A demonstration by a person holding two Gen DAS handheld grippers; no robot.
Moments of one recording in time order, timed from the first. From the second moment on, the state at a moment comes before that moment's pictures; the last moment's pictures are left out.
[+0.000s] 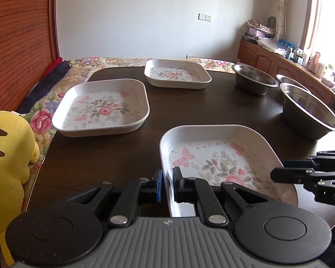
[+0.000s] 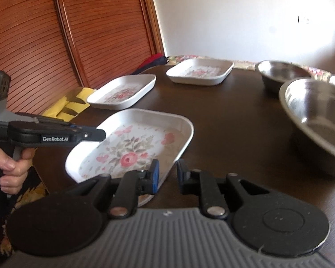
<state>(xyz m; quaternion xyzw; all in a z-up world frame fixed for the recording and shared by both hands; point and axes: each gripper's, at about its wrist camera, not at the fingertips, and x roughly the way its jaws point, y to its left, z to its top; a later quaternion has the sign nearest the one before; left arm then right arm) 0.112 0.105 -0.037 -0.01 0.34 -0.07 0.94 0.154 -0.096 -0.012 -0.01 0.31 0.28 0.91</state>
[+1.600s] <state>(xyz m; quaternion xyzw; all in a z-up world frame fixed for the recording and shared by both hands) 0.175 0.146 0.007 0.03 0.28 -0.03 0.96 0.250 -0.032 0.040 -0.02 0.26 0.30 0.92</state>
